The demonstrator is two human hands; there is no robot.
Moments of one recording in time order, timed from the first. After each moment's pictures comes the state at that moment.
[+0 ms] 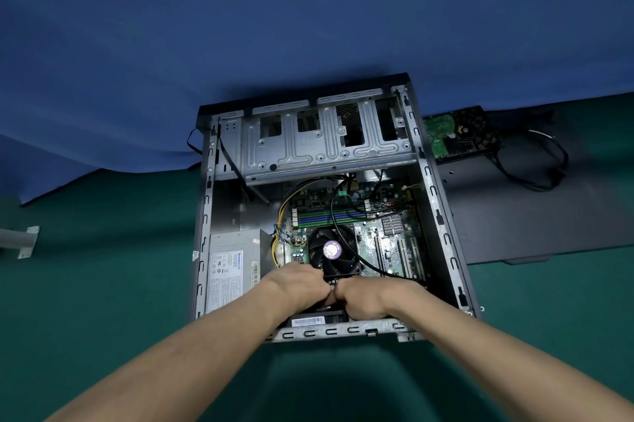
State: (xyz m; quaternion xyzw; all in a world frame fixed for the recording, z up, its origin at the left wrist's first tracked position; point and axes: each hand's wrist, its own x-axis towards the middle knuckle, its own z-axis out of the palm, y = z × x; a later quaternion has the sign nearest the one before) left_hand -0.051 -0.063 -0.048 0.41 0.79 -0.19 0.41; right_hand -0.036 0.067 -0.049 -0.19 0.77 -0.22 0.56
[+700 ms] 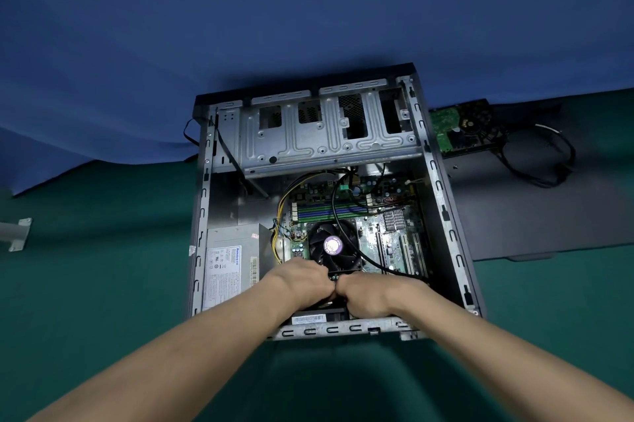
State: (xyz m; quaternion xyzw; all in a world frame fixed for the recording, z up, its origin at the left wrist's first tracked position) left_hand -0.051 -0.062 -0.064 0.42 0.78 -0.19 0.41; right_hand -0.036 0.067 -0.053 -0.19 0.79 -0.19 0.55
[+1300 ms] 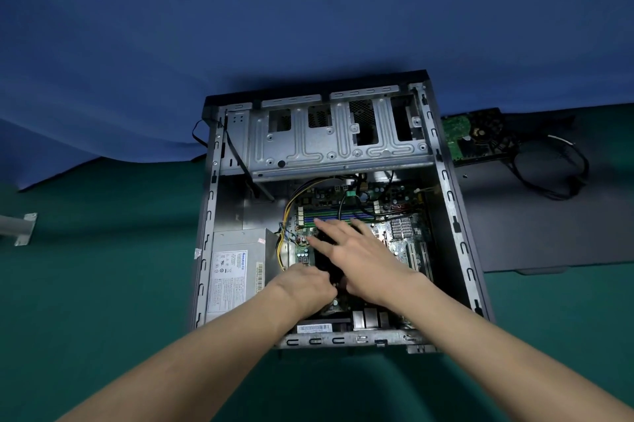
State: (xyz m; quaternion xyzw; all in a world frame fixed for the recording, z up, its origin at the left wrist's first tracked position) left_hand -0.049 -0.064 -0.060 0.39 0.81 -0.20 0.40; right_hand -0.063 0.062 -0.057 -0.33 0.91 -0.10 0.23
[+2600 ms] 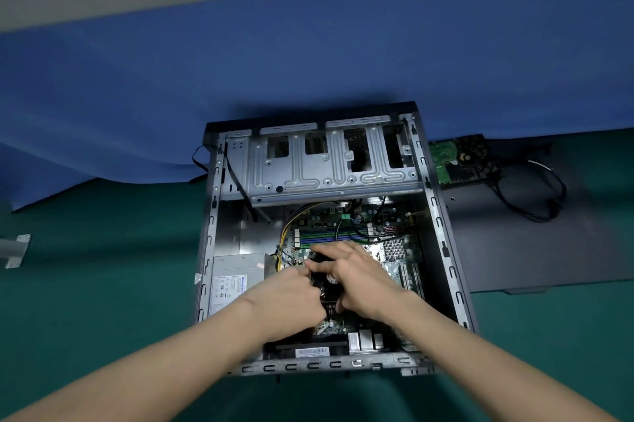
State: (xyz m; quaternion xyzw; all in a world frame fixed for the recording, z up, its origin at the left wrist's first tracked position) left_hand -0.061 -0.092 -0.016 0.53 0.79 -0.19 0.25; right_hand -0.072 0.066 -0.066 -0.29 0.90 -0.20 0.24
